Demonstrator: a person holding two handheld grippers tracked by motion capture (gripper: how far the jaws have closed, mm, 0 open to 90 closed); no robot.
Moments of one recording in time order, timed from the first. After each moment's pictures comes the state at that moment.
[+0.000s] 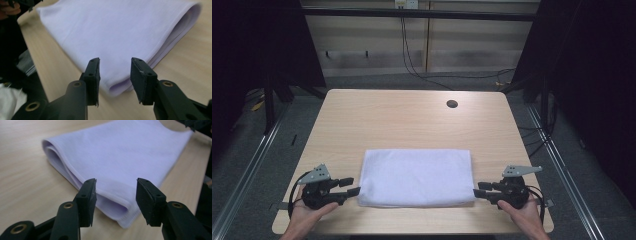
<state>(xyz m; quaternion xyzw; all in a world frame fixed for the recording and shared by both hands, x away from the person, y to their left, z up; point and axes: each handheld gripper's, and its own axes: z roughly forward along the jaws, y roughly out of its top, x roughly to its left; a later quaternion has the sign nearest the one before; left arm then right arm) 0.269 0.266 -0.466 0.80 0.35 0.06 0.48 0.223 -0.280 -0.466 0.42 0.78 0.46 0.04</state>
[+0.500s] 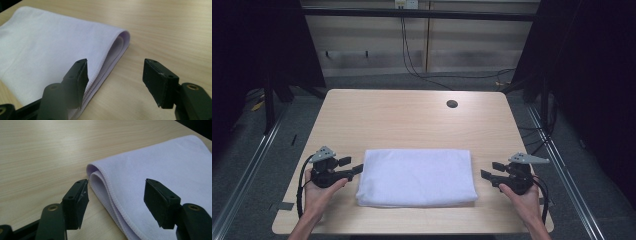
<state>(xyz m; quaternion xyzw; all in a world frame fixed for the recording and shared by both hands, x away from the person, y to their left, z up) 0.307 0.253 -0.472 0.76 0.43 0.10 0.47 0.248 -0.296 -0.468 0.49 0.74 0.44 0.15</state>
